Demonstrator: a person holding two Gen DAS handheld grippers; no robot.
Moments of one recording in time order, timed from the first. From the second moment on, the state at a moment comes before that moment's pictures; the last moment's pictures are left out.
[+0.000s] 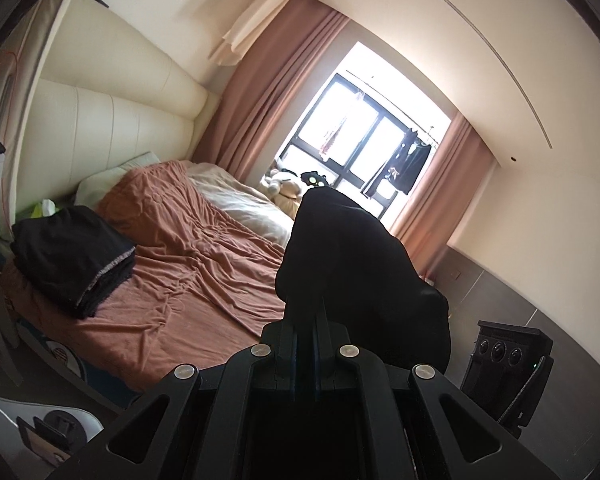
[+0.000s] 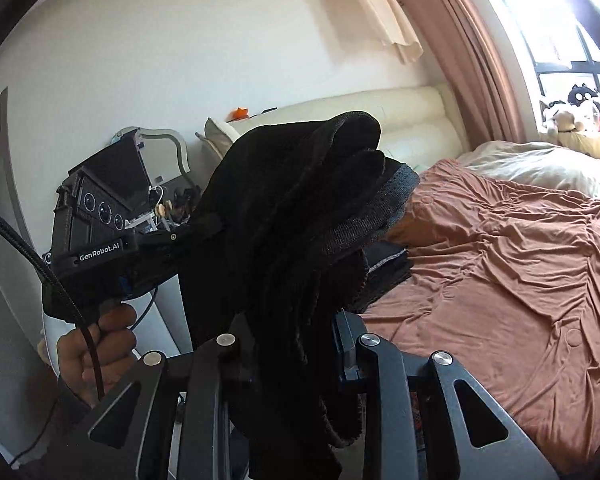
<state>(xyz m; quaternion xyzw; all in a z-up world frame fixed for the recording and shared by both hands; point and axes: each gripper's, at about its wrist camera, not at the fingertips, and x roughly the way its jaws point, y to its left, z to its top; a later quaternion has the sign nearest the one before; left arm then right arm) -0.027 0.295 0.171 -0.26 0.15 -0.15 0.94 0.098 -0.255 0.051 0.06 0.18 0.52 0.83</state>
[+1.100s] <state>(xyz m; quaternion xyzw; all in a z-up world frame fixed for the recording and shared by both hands) 0.120 0.514 0.129 -0.30 0.15 -0.04 0.94 0.289 -0.047 0.039 -0.01 0.23 0.60 0.77</state>
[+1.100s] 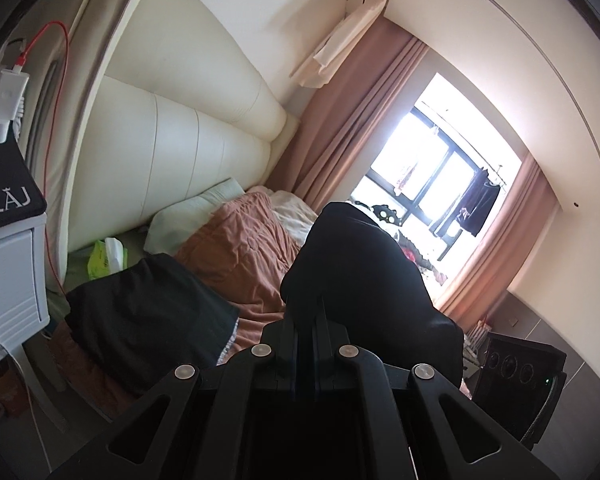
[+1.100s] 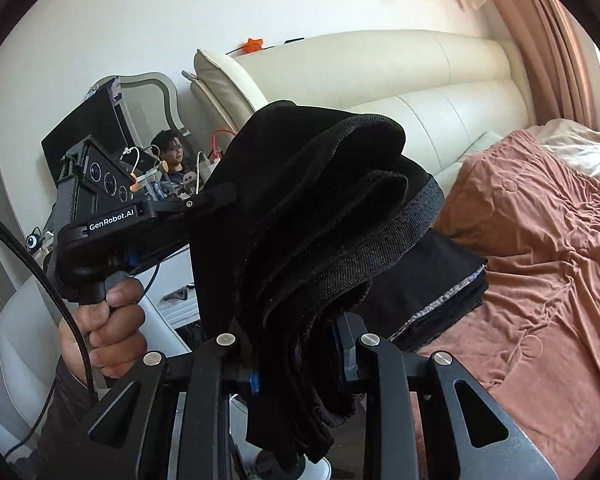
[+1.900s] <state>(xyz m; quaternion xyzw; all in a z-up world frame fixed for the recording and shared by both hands) 0.264 0.604 0.054 -0.30 0.21 0.01 0.93 0.392 0.043 -0.030 0.04 0.31 0.59 0.74</state>
